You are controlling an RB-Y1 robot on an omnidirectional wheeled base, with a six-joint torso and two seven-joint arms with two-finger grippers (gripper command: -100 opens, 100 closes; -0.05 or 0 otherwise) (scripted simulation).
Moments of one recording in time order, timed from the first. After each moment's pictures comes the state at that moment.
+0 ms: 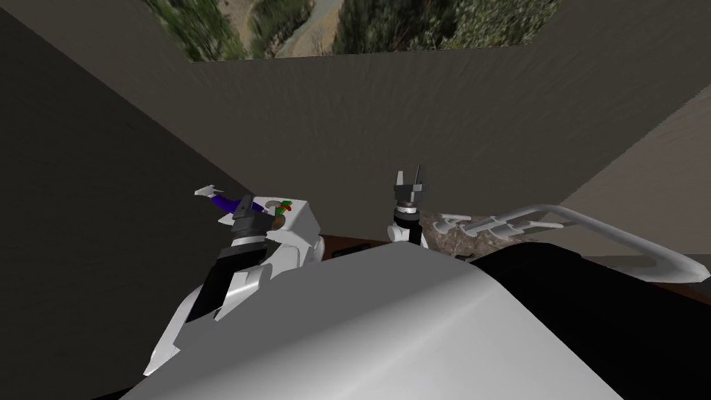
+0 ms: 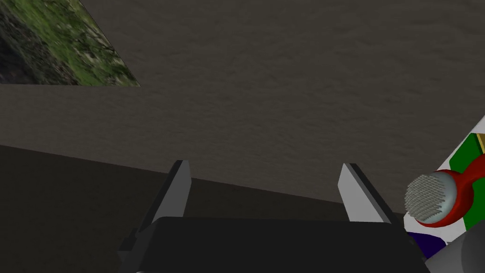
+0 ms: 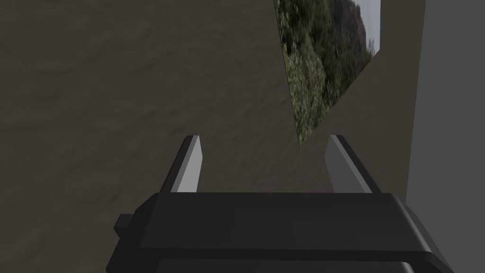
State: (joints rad) left arm 0.58 0.32 0.19 -2.37 0.11 -0.05 0.21; right arm 0.46 0.01 0.02 -2.33 0.01 -0.62 -0.12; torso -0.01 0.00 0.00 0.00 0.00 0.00
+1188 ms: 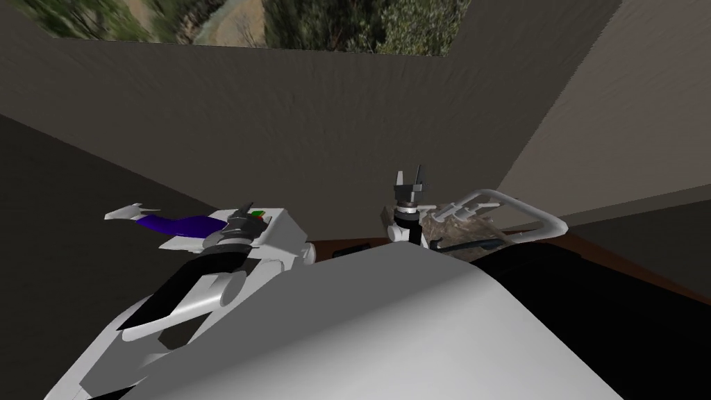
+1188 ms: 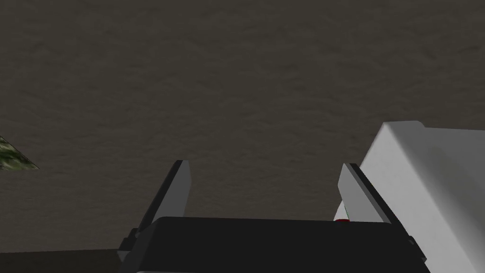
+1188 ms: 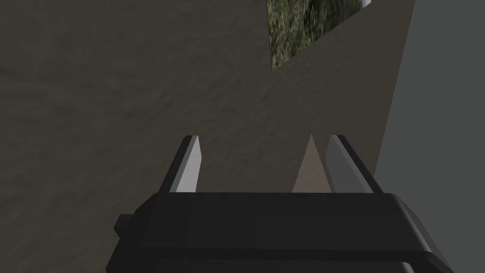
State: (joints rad) left arm 0.61 0.53 0.32 -2.37 0.33 0.29 0.28; right arm 0.46 0.01 0.02 -2.33 0.01 -0.62 -0.12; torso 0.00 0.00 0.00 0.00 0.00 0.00
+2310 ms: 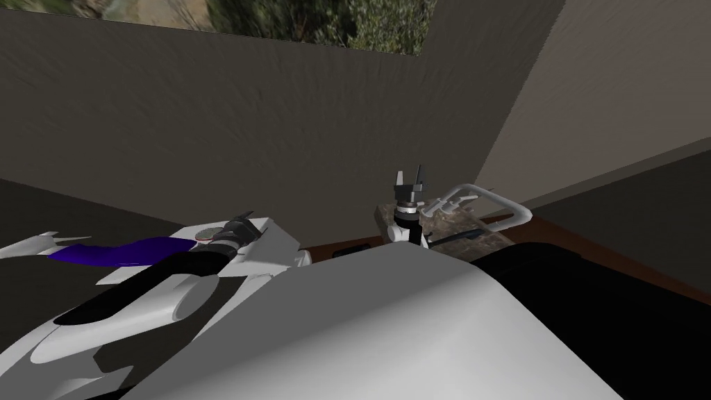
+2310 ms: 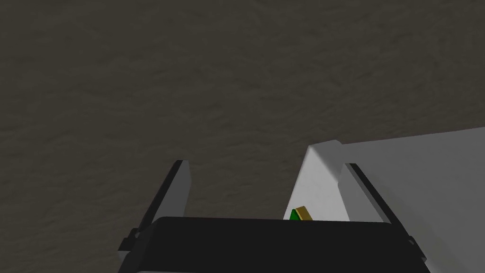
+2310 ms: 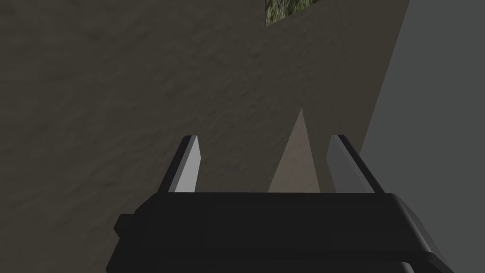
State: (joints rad) left arm 0.64 0.72 0.44 -2.36 0.54 0.63 0.35; right arm 0.46 0.01 0.02 -2.33 0.01 -0.62 -0.12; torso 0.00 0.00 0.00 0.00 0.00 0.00
